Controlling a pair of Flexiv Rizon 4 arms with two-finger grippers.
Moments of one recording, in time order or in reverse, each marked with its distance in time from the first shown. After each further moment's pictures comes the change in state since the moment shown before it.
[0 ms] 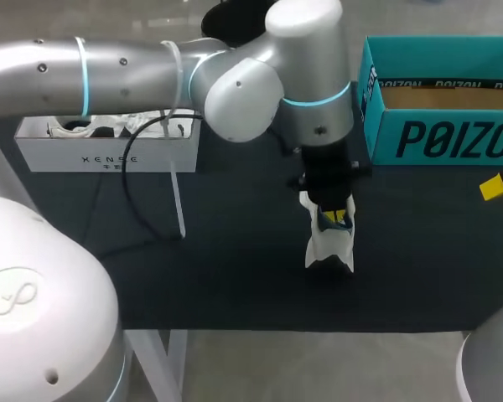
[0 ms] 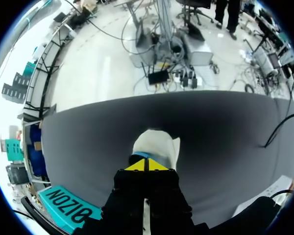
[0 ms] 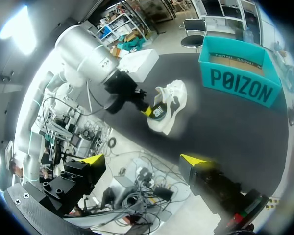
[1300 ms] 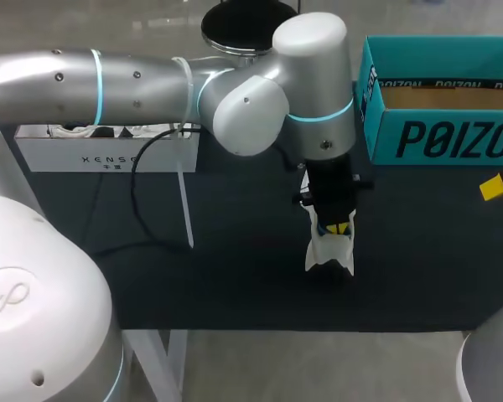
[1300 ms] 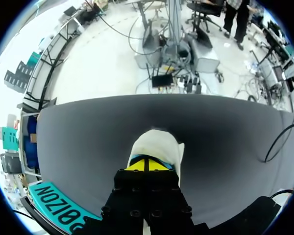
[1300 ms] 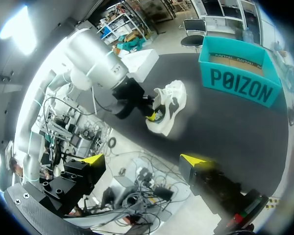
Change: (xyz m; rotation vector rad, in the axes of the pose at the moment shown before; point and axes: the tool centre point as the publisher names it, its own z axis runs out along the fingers) left arm 0.002 -0.003 0.034 0.036 0.003 -0.086; right arm 0.000 0.000 0.000 0.000 0.000 0.000
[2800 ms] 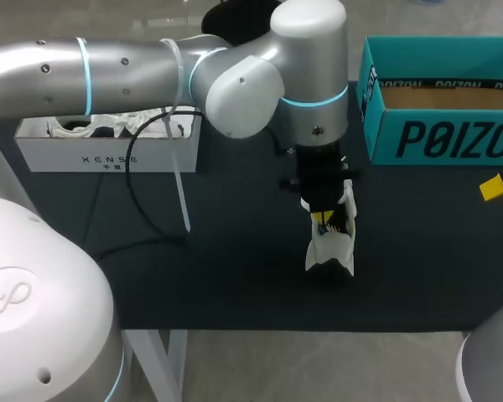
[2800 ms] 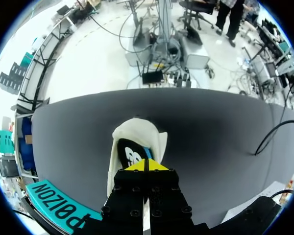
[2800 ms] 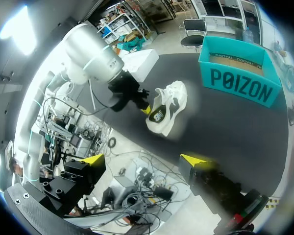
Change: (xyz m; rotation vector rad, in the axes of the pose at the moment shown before) left arm 0.022 0.015 -0.023 -0.029 0.067 0.025; right arm 0.000 0.000 0.000 0.000 0.000 0.000
